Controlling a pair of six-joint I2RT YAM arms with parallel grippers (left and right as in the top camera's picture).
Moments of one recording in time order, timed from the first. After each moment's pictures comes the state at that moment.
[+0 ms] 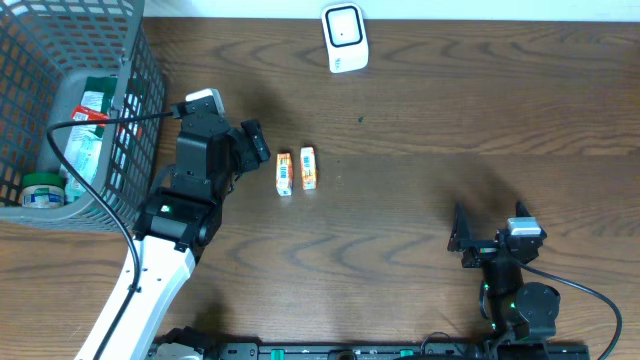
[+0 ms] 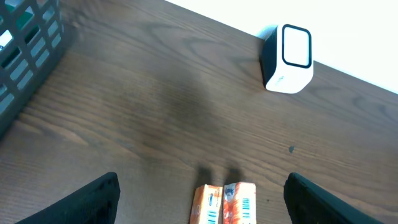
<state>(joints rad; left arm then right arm) -0.28 1.17 0.91 -0.37 -0.14 -0.52 0.04 0.01 0.01 -0.07 -0.01 0.04</state>
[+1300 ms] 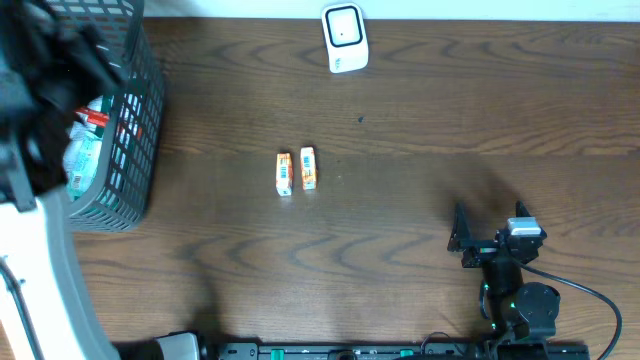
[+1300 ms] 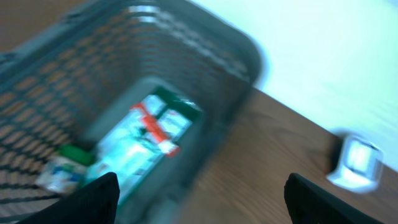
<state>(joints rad) 0.21 1.50 2.09 -1.26 -0.14 -0.35 0.04 0.01 0.01 -0.07 -0.01 0.04</state>
